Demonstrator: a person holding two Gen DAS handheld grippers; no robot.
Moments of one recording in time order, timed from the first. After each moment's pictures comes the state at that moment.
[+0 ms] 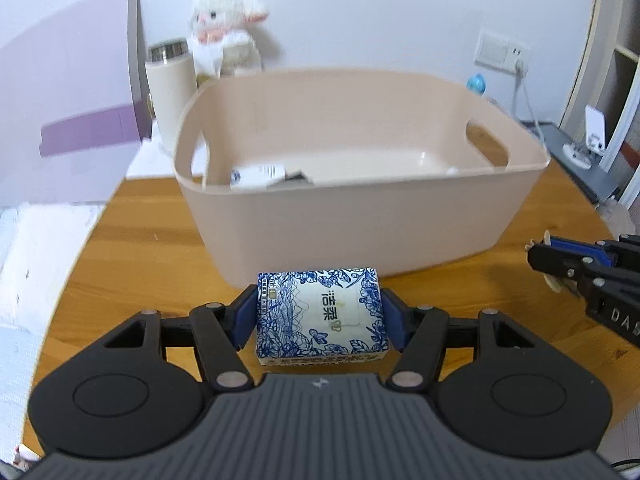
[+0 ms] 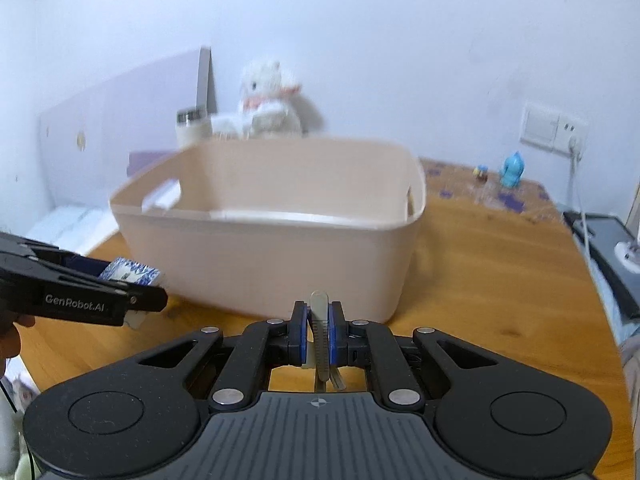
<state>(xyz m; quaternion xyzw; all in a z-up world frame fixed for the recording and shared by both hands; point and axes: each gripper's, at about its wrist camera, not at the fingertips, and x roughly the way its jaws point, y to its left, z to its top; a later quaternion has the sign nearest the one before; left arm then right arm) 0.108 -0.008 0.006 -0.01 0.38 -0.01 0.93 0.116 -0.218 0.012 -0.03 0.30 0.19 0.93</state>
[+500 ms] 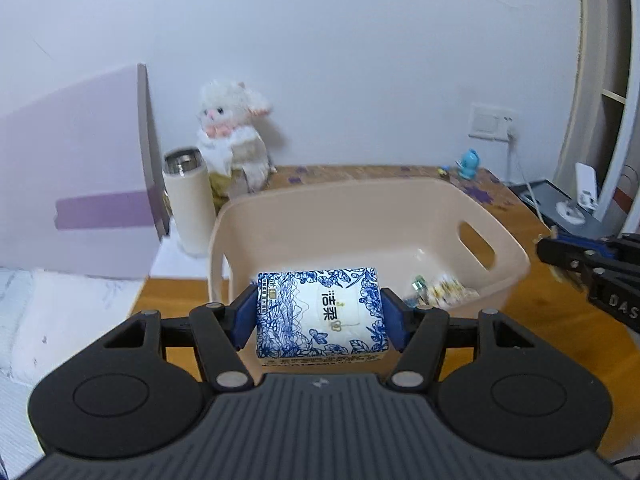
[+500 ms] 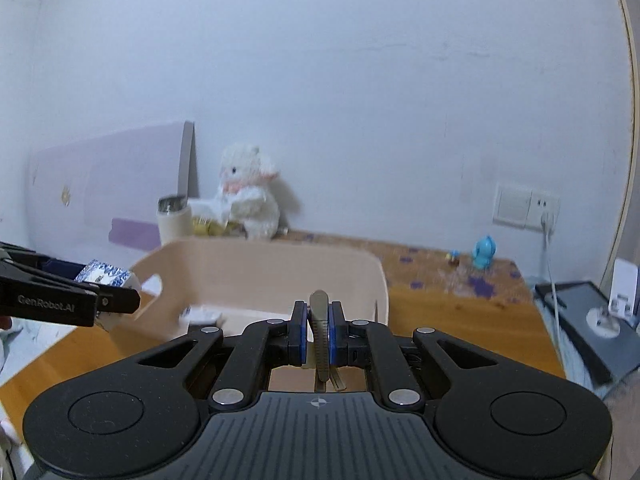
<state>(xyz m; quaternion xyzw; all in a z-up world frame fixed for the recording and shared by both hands) 0.124 -0.014 0.076 0.02 0.29 0.00 0.96 0.139 -0.223 0.071 -0.03 0.21 0.16 0.96</state>
